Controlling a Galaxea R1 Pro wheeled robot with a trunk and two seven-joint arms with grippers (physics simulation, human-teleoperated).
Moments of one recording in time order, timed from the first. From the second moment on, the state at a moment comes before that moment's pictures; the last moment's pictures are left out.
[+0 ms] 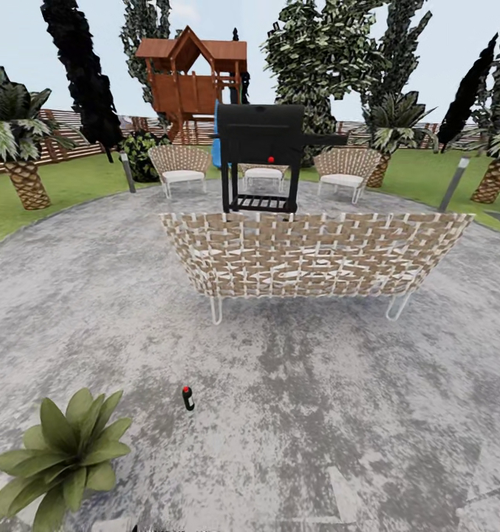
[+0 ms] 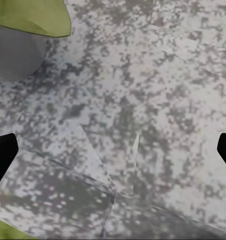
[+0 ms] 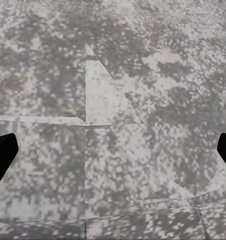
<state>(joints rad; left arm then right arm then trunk) -0.25 0.08 0.16 -0.29 0.00 -0.33 0.00 -0.05 -0.04 -0.06 -0.59 0.14 -0.30 -0.12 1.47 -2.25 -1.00</state>
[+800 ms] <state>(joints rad) -0.25 0.08 0.16 -0.29 0.00 -0.33 0.00 -0.05 -0.04 -0.06 -0.59 0.14 -0.30 -0.11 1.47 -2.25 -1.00</state>
